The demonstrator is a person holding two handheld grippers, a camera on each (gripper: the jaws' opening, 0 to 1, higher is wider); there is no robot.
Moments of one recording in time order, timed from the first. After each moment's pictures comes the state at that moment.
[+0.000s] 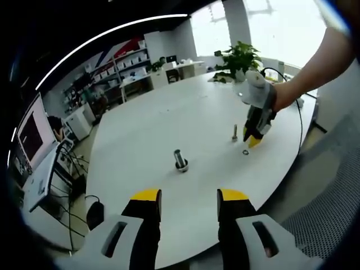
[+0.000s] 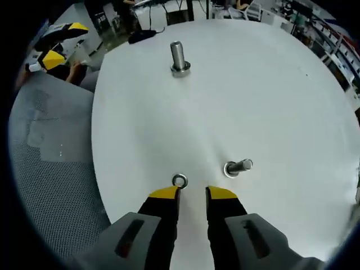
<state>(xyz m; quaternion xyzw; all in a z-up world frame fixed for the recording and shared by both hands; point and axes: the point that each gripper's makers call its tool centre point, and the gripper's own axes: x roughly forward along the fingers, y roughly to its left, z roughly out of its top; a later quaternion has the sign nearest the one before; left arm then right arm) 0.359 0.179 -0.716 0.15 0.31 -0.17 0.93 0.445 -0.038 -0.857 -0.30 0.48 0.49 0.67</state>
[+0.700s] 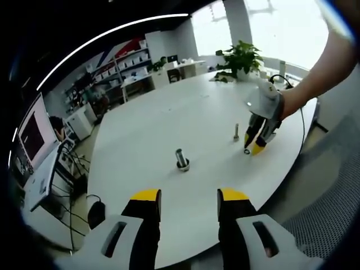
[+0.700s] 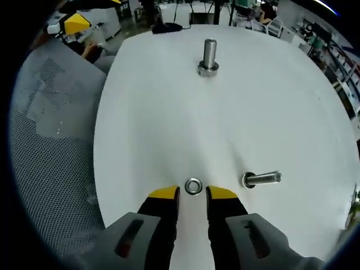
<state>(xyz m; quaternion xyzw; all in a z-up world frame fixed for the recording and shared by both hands) 0.360 0.181 -0.715 0.15 0.31 -0.16 0.93 0.436 -0.026 -0.866 -0.35 0.42 0.53 0.65</state>
